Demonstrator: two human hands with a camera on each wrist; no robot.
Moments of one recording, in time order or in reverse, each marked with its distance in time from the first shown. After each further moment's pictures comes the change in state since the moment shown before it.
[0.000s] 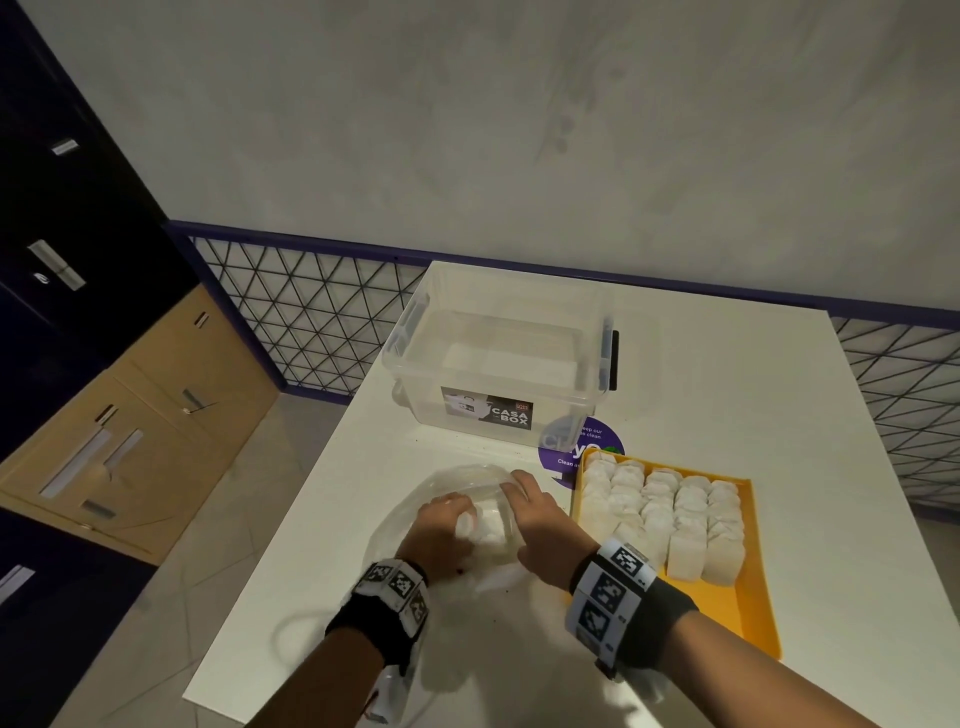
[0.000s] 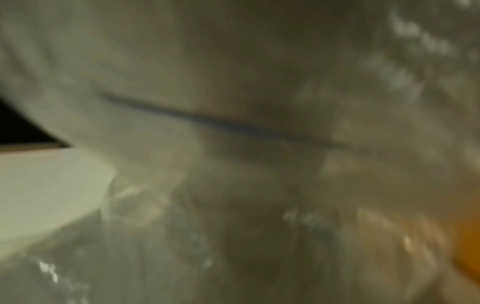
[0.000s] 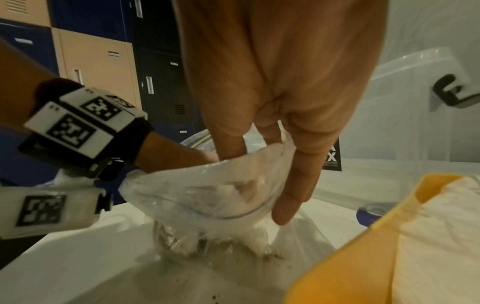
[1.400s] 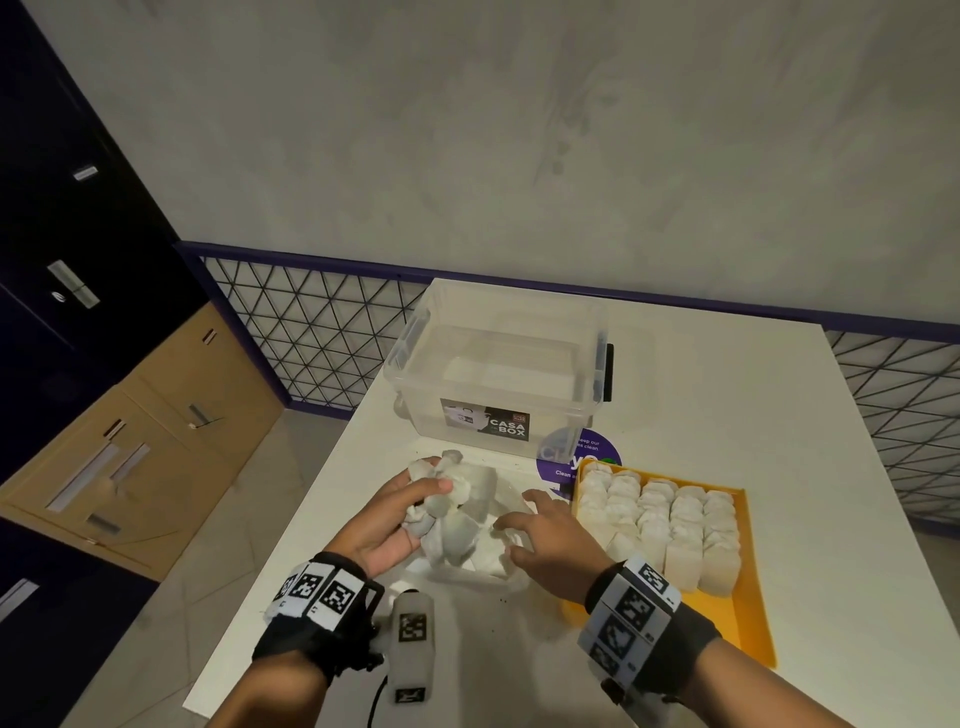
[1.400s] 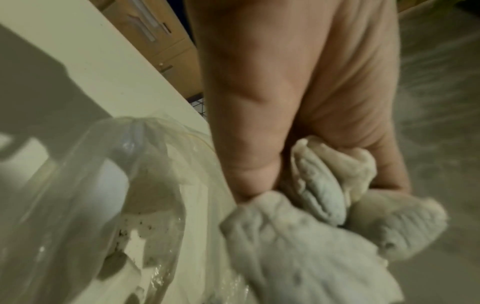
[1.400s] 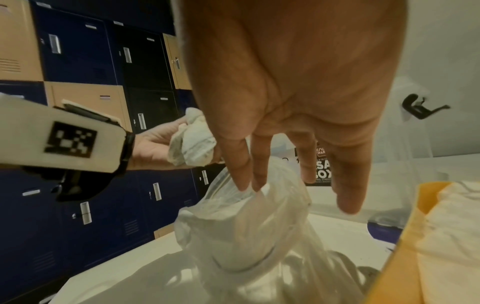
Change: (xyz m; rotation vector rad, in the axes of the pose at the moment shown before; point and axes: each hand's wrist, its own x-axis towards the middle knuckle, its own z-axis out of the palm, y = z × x) left_hand -0.028 0.043 -0.076 -1.373 -0.147 -0.255; right_hand -0.019 -0.006 -0.027 0.201 -0.143 0.170
